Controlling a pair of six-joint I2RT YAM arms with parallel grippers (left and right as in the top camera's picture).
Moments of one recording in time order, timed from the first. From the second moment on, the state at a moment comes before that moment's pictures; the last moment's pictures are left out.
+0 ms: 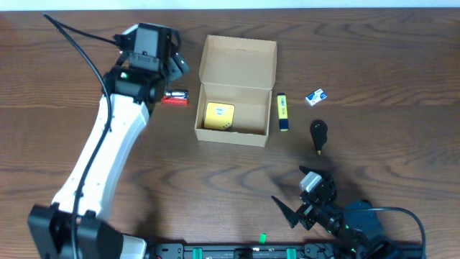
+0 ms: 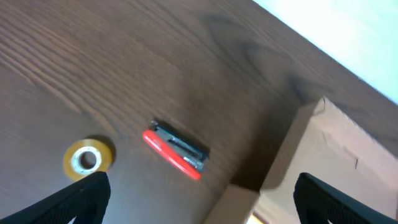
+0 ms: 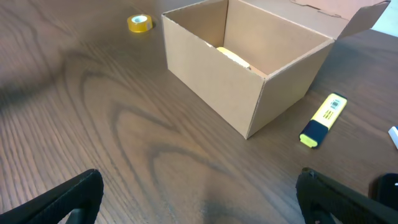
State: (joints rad) left arm -0.24 1.59 1.45 -0.77 -0.27 -0.75; right arm 0.60 0.01 0.15 -0.51 -0.19 -0.06
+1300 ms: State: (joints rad) left arm -0.05 2.38 2.03 -1.22 0.04 -1.28; right arm 0.60 0.01 0.15 -0.51 -0.19 -0.06
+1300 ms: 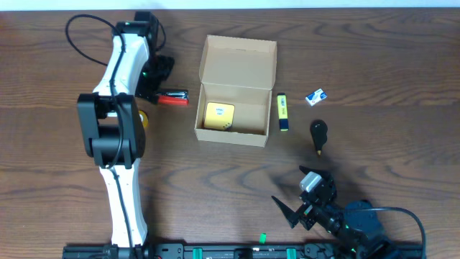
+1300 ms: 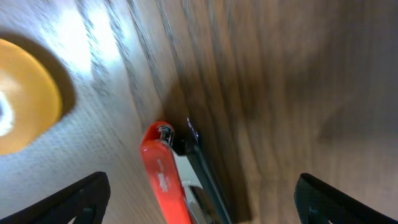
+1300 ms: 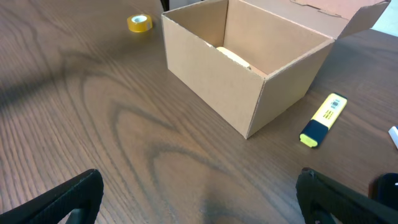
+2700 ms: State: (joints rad) left arm -0.13 2.39 1.96 -1.15 0.03 -1.38; right arm 0.60 0.01 0.15 -0.51 -0.19 -0.06
